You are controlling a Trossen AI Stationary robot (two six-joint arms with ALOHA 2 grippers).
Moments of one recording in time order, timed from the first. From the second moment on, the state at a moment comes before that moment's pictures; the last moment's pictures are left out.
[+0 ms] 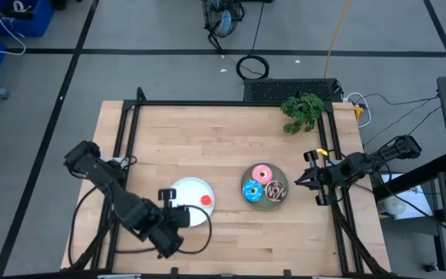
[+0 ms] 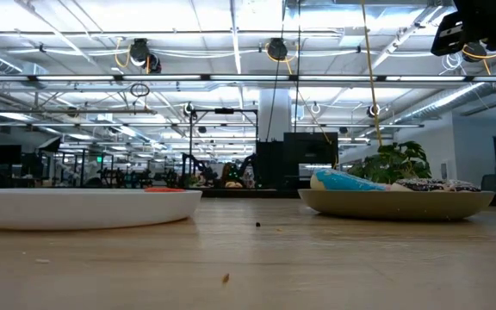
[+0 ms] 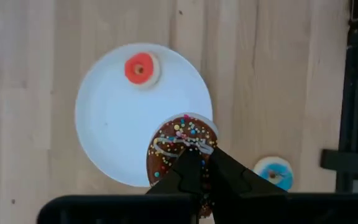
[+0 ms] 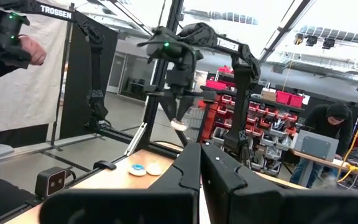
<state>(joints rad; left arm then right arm) -0.70 1.74 1.68 -1.33 -0.28 -0.71 0.37 0.17 0.03 0.39 0.05 -0.25</state>
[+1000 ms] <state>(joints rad) -0.49 1.73 1.67 -1.41 -0.26 -0.53 0.37 0.17 0.03 0.38 0.05 -0.25</state>
